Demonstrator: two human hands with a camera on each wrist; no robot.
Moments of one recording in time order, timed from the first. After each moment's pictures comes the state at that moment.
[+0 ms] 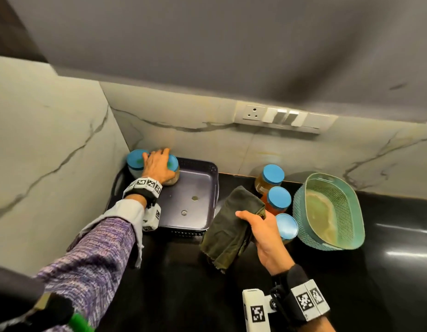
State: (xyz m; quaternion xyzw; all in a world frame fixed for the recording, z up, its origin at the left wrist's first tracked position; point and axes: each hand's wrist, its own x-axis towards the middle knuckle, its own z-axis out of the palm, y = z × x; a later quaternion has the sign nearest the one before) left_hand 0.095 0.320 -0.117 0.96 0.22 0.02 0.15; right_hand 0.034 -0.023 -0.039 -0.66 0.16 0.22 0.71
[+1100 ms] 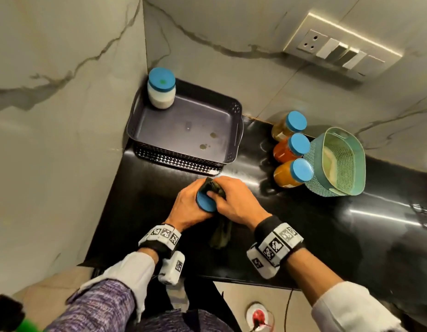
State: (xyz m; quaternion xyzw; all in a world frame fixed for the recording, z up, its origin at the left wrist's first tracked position) left_hand -0.164 0.168 -0.193 0.78 0.09 0.11 0.61; right_hand -0.072 0.039 -0.092 -0.89 -0.34 0.23 0.20
